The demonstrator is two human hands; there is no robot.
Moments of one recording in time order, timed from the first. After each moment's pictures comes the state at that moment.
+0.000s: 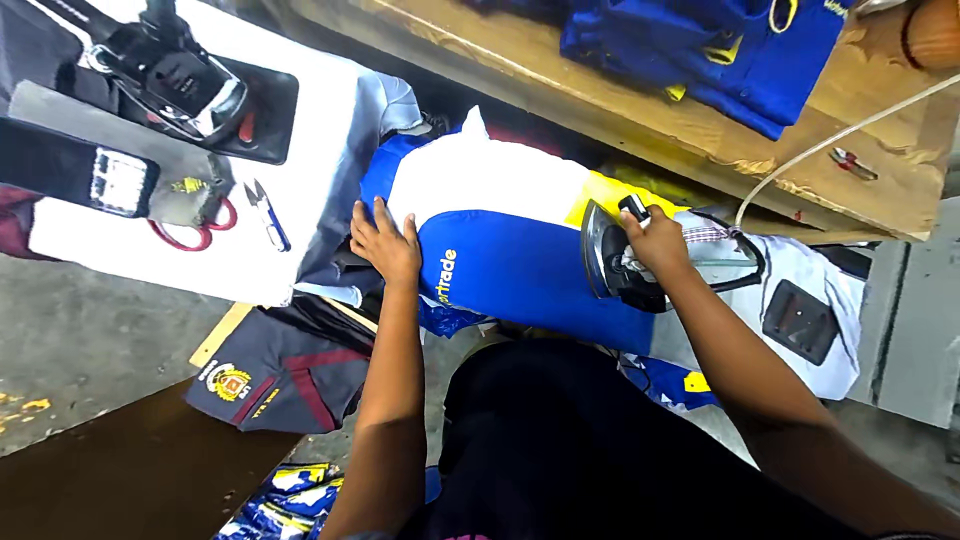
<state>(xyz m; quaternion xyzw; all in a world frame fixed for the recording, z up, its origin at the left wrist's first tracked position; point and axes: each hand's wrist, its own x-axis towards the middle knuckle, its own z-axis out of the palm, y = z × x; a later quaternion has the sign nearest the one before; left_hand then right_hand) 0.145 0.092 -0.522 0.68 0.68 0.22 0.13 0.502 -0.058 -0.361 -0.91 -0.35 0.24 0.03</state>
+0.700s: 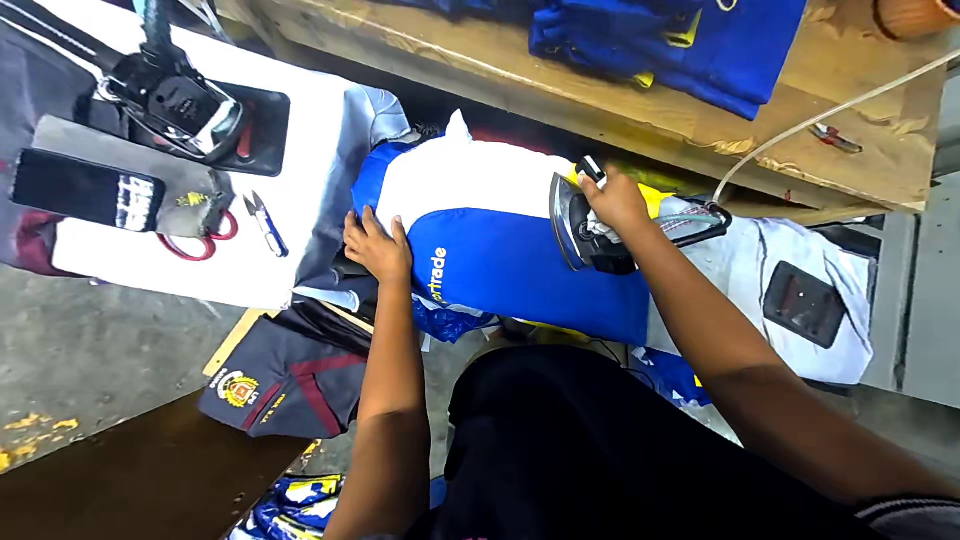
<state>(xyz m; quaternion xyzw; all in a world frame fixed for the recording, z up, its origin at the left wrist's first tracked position) 0.147 0.089 -0.516 0.65 0.71 0.21 0.16 0.496 -0.014 -0.364 -0.88 -0.39 0.26 0.06</state>
